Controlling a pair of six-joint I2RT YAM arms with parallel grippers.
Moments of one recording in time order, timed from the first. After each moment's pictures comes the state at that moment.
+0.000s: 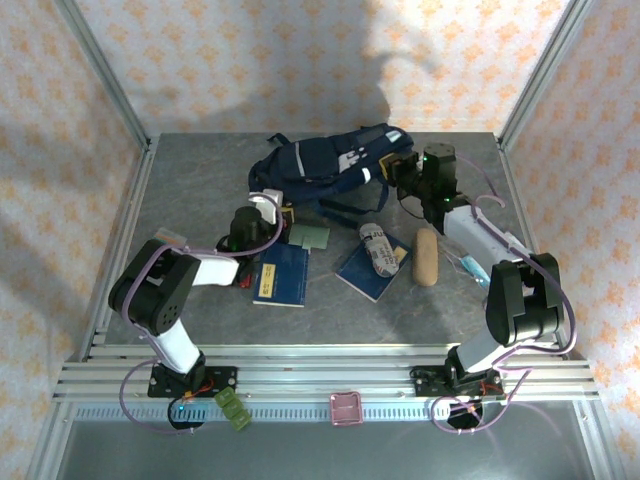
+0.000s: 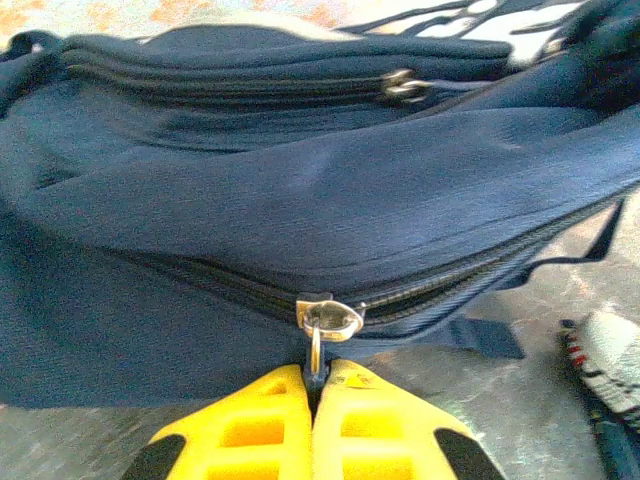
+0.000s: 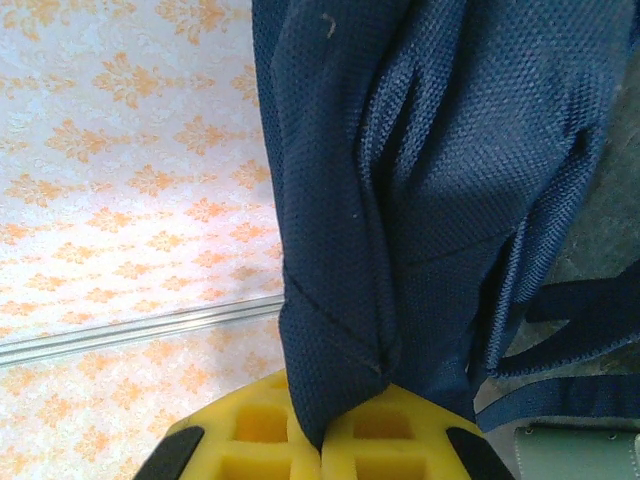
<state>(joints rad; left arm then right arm) -0.35 1.69 0.64 0.72 0.08 -0.25 0.21 1.56 1.10 0.12 -0.35 1.40</state>
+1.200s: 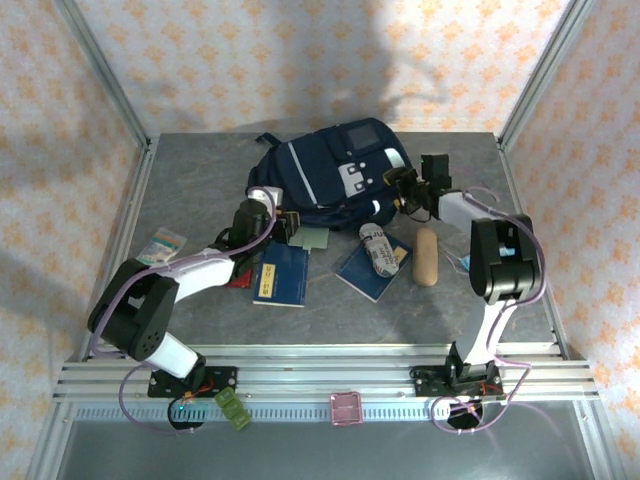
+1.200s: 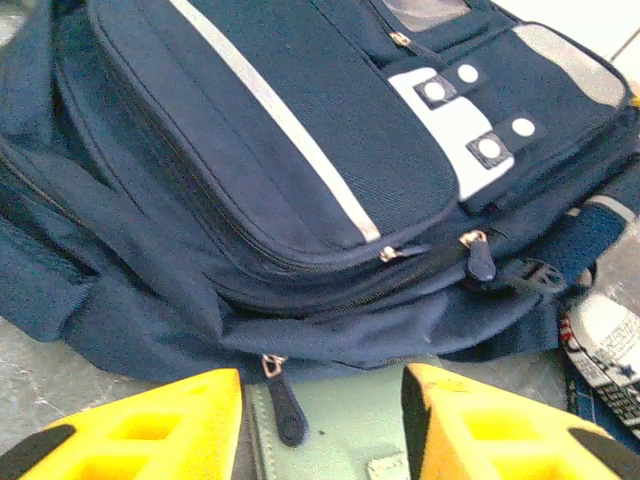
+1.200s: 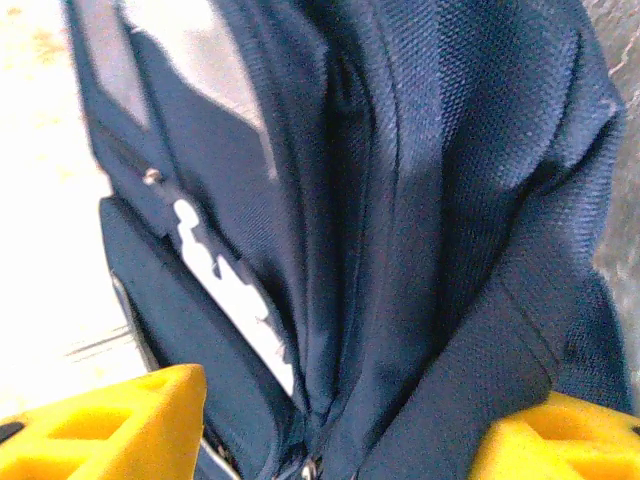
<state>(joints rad) -0.40 1.53 0.71 0.35 -0.01 -0.34 0.12 1.83 1.19 -0.07 -0.39 1.16</state>
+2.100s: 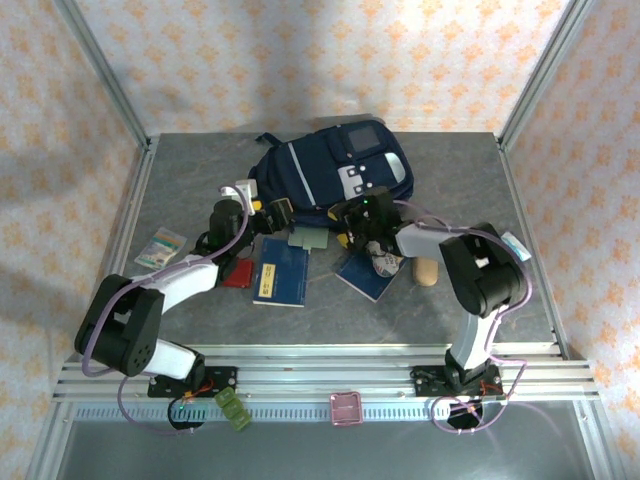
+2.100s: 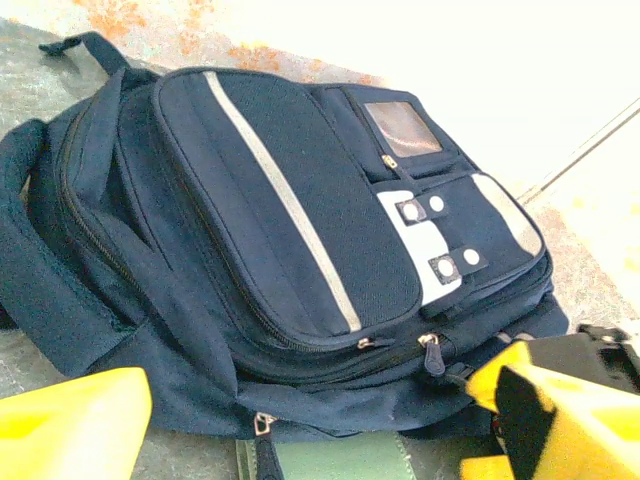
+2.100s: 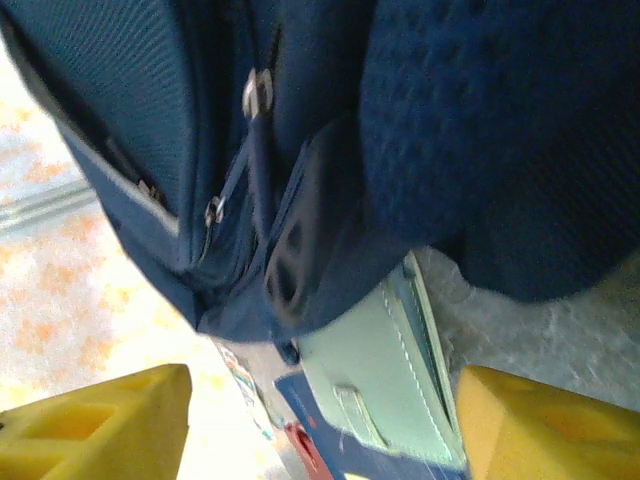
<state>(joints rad) -0.30 1.42 0.63 0.49 0.08 -0.48 0.48 1.84 0.99 0.17 -0.37 1.51</state>
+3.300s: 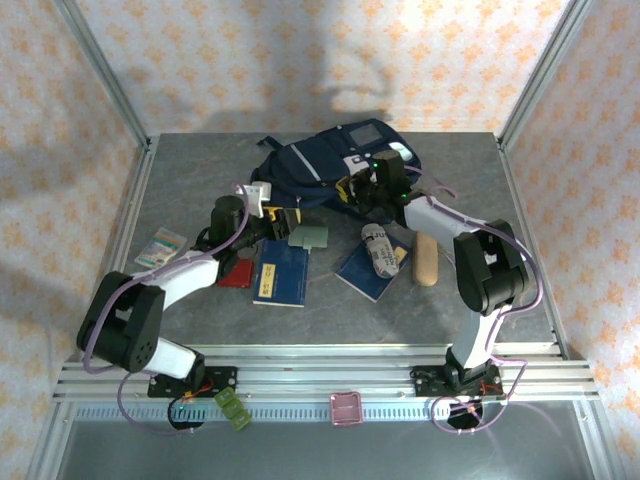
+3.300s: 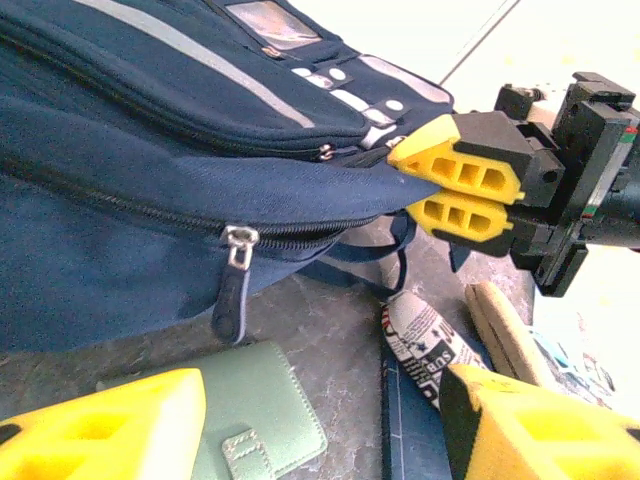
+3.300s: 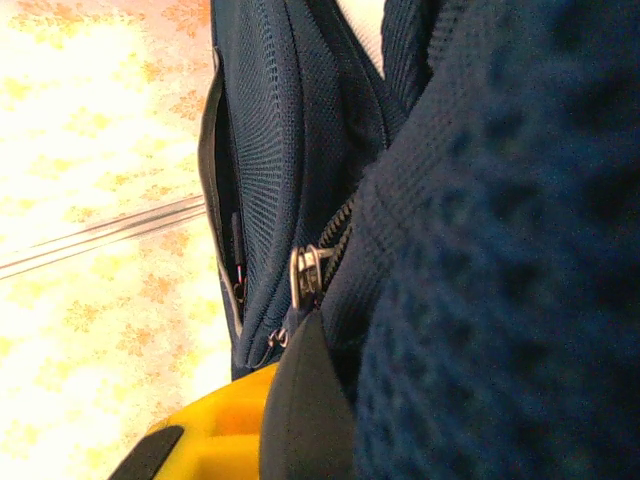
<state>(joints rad) -0.29 1.47 0.69 0.43 0.41 -0.48 0.40 1.82 1.25 0.00 -0.42 1.44</state>
